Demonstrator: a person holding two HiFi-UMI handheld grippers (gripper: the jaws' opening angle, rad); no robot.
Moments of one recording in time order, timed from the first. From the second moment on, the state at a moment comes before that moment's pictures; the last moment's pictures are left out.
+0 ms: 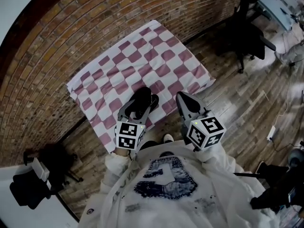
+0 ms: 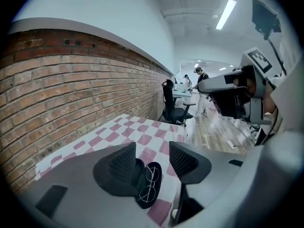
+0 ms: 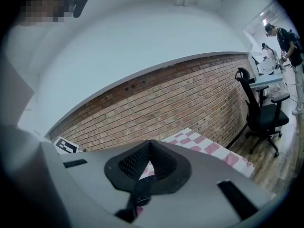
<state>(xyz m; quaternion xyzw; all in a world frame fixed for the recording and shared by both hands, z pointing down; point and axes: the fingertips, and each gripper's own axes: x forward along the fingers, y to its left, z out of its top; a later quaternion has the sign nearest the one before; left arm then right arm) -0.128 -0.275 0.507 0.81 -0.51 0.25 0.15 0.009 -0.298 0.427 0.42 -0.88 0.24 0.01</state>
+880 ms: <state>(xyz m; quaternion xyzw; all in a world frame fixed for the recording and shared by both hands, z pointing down) -0.139 -0.301 0.610 0.80 -0.43 0.37 0.18 0.033 -0.322 0.443 0.45 -0.86 0.26 0.01</state>
